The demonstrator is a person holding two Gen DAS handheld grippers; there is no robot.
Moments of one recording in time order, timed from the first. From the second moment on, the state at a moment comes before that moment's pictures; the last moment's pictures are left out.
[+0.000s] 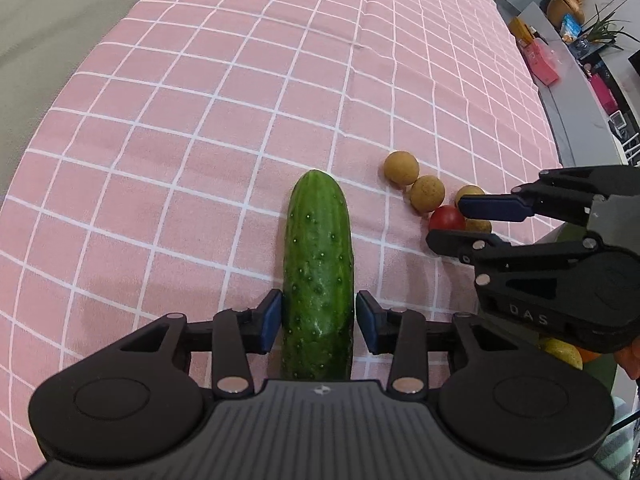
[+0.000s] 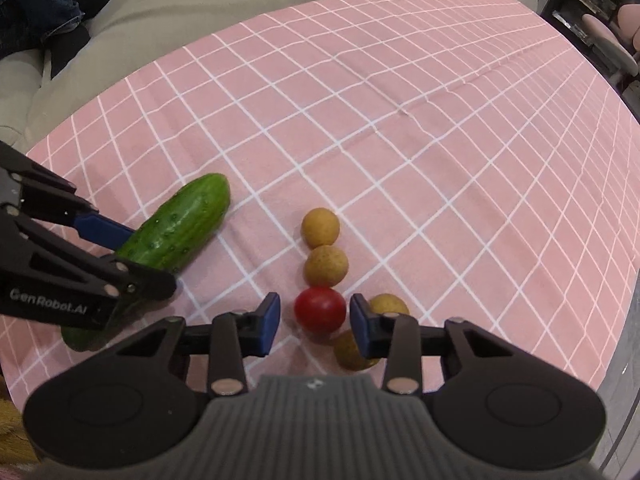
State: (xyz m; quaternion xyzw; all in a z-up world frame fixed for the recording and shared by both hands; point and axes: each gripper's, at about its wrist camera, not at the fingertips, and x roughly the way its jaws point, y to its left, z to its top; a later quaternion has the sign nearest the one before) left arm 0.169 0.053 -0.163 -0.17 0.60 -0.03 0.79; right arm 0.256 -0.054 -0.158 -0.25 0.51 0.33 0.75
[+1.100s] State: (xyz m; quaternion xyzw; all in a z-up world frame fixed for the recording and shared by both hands) left arm 0.140 0.047 -0.112 -0.14 0.53 -0.09 0.83; right arm 0.199 -0.076 -0.099 -0.17 0.45 0.29 0.82
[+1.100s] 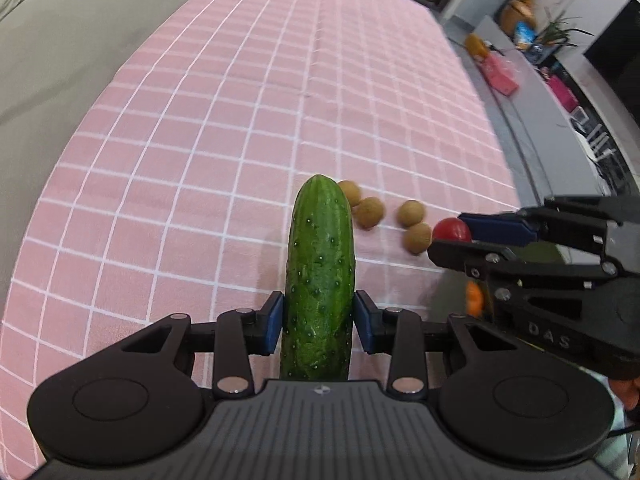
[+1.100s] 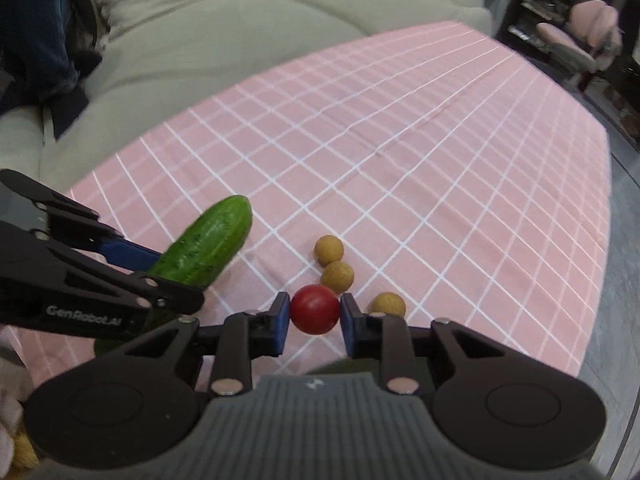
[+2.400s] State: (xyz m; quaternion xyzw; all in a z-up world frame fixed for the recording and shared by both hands) left arm 0.165 -0.090 -0.106 -0.08 0.55 -0.22 0.80; right arm 0.091 -0.228 -0.094 0.00 0.45 0.09 0.89
